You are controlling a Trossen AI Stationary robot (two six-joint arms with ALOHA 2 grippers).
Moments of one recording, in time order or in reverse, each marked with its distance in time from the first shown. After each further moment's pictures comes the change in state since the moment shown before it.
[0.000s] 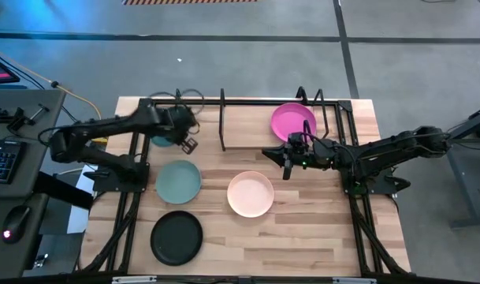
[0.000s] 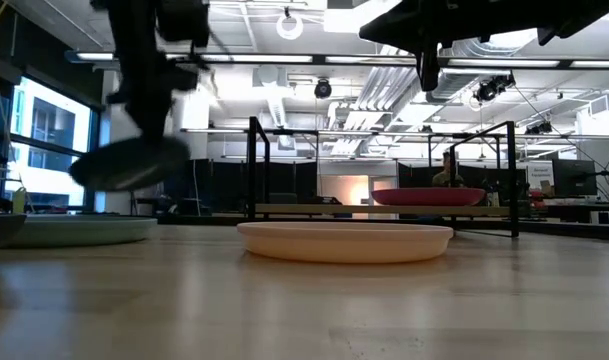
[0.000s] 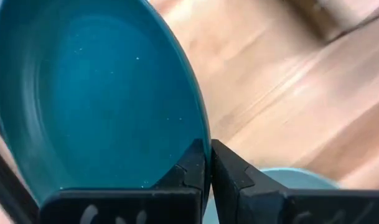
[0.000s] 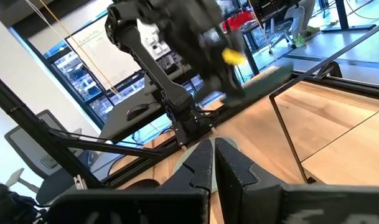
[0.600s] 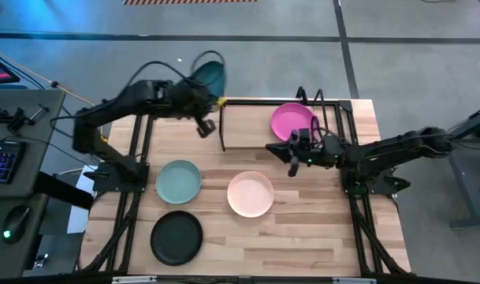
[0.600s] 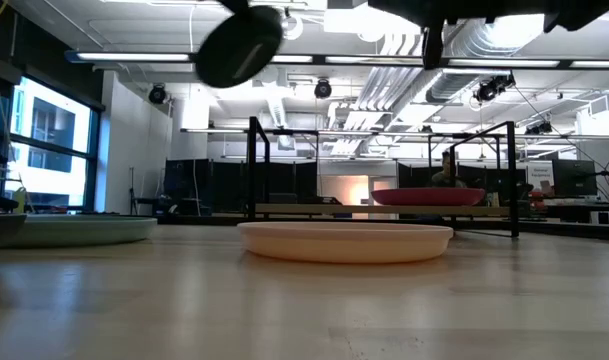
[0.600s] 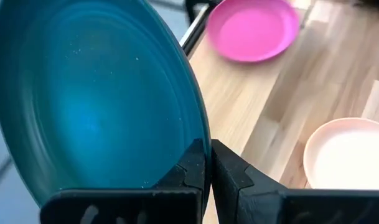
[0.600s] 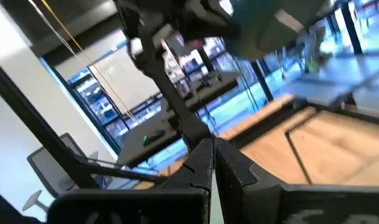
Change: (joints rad) left arm -0.208 0.301 0.884 -0.180 -0.133 0.332; right arm 0.000 -0.082 0.000 0.057 0.005 -0.024
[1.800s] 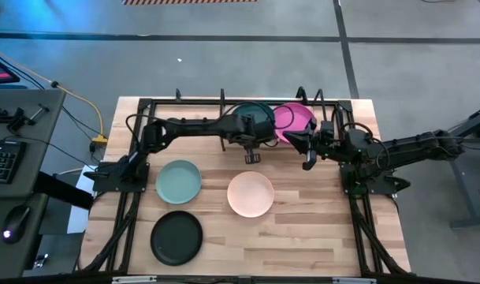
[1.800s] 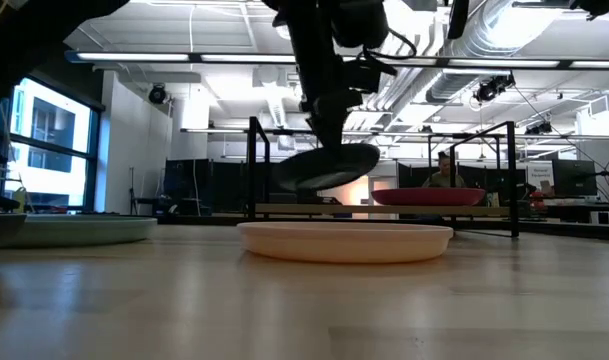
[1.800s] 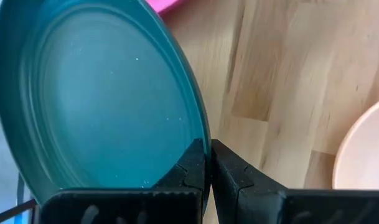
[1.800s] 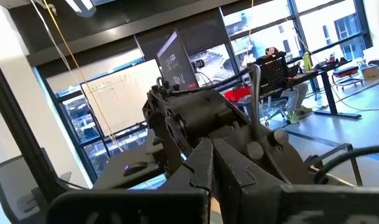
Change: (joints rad) left arm -0.048 0.660 0.143 0.169 0.064 0.170; right arm 0.001 -0.203 0.000 -0.071 0.075 -0.206
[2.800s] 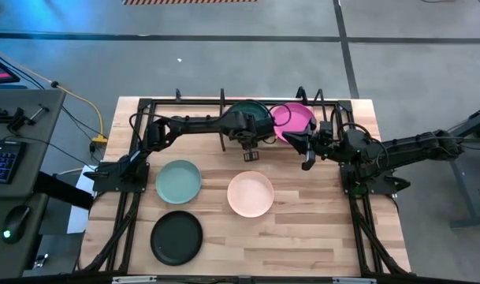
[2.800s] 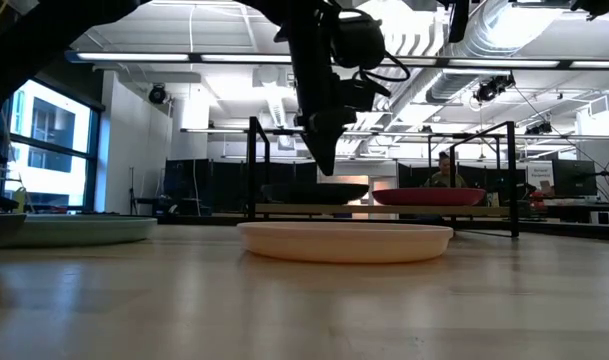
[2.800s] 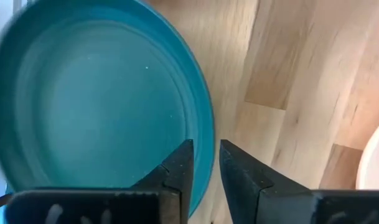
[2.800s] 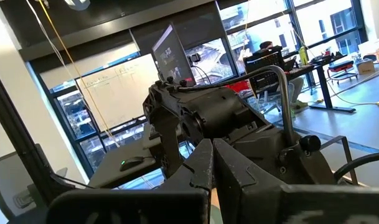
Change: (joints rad) left arm 0.037 0.034 -0.001 -0.031 0.030 -0.016; right arm 0.000 0.000 0.000 -0.027 0.010 0.010
